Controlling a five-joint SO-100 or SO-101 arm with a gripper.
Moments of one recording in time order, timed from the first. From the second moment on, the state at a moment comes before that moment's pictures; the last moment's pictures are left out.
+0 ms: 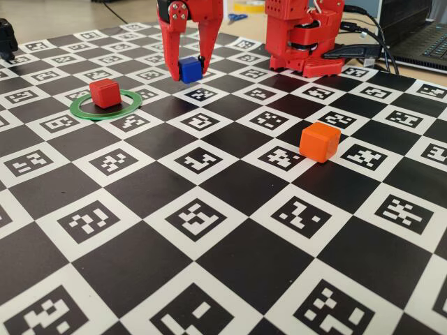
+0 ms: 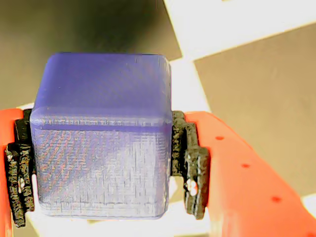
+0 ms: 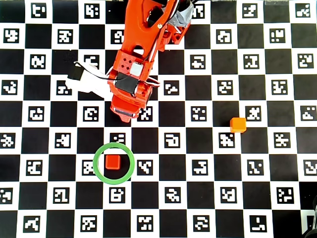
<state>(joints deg) 23.8 96.5 117.6 67.9 -6.0</state>
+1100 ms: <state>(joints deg) 22.3 69.4 52.7 98.4 -20.0</state>
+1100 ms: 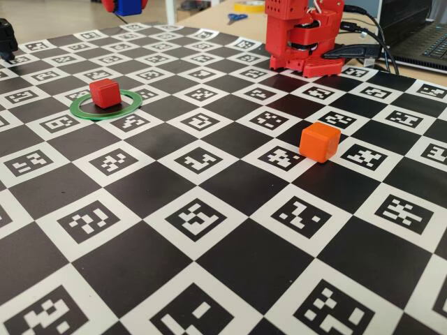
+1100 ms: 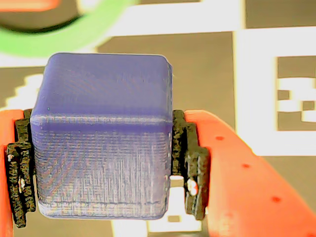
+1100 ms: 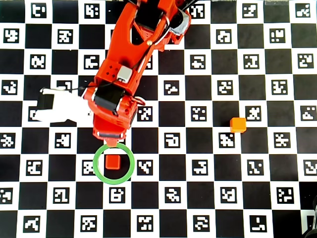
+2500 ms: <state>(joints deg) 23.5 50.6 46.8 85.4 -19.4</state>
